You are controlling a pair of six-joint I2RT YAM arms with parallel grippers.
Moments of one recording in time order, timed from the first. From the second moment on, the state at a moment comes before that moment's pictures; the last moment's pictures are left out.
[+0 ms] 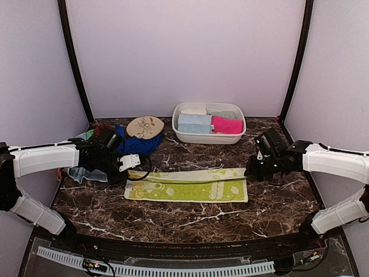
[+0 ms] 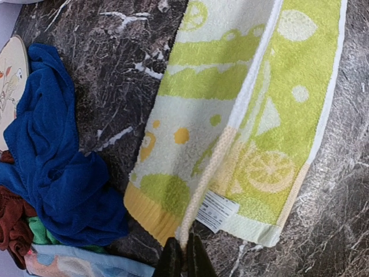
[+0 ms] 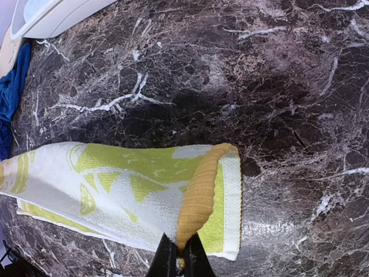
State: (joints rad) left arm -0.57 1.36 0.85 -0.55 -0.05 0.70; right arm 0.64 1.26 0.80 -0.53 0.05 0.86
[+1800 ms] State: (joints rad) left arm -0.61 1.29 0.76 -0.70 -0.01 0.68; right arm 0.63 1.31 0.86 -0.55 -0.05 0.75
